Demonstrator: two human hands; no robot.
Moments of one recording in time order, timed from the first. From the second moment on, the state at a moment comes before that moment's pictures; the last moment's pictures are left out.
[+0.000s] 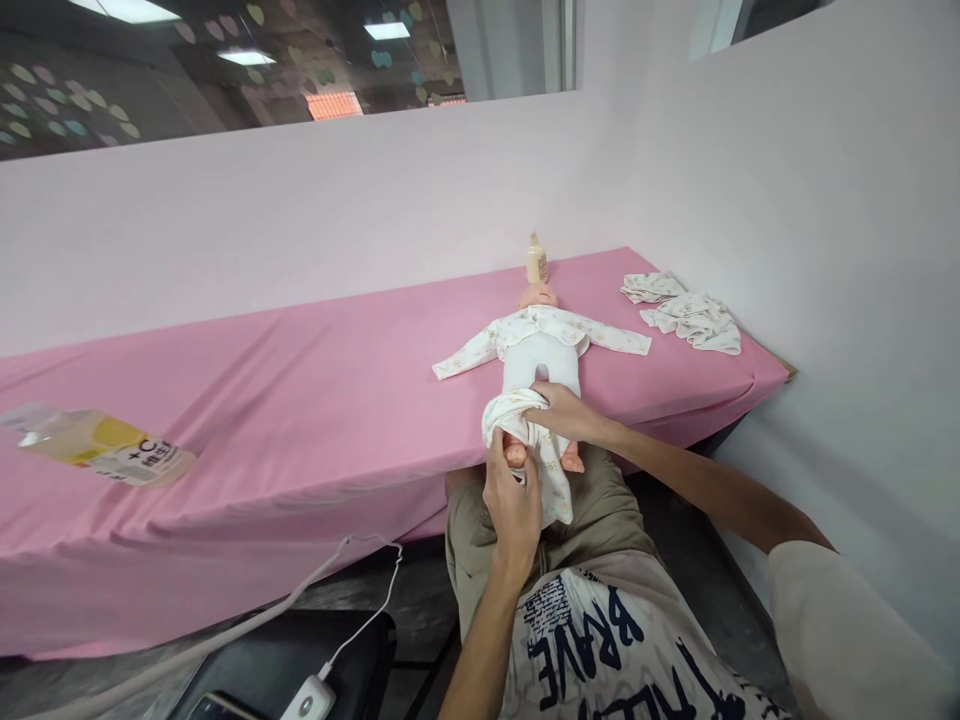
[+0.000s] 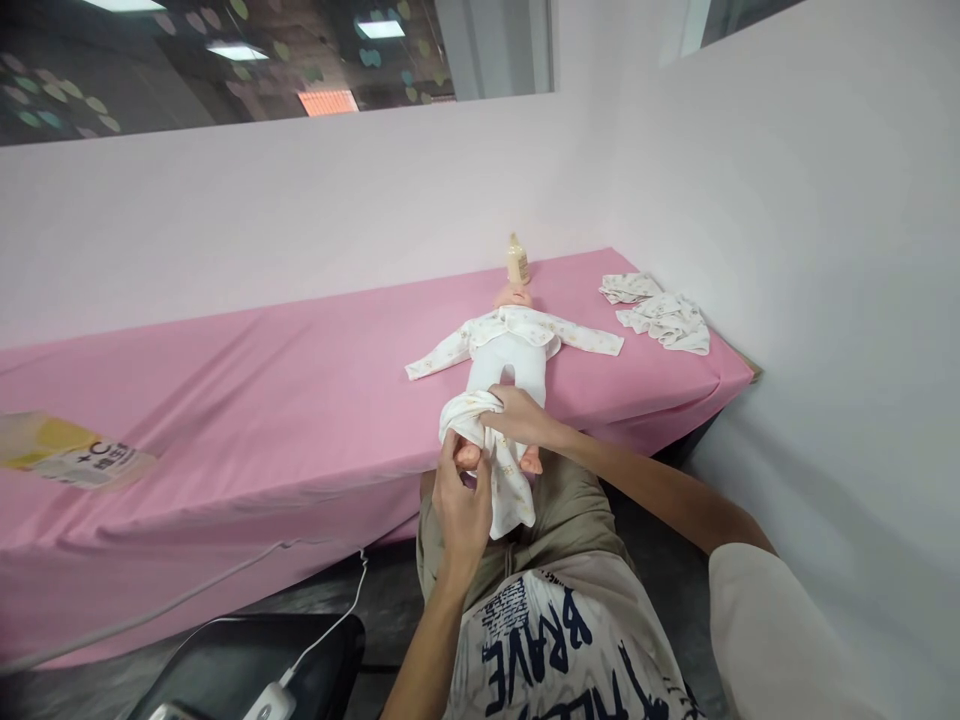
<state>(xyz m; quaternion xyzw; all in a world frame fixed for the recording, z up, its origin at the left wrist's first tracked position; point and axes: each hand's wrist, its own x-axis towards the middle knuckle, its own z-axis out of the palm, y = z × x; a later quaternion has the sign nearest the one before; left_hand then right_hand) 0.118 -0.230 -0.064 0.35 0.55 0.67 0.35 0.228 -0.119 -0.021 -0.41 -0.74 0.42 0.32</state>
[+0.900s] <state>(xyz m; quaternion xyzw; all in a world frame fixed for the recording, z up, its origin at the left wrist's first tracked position) 0.076 -0.199 -0.097 0.49 0.45 0.59 0.46 0.234 -0.058 -0.015 -0.38 -0.83 0.32 0.27</state>
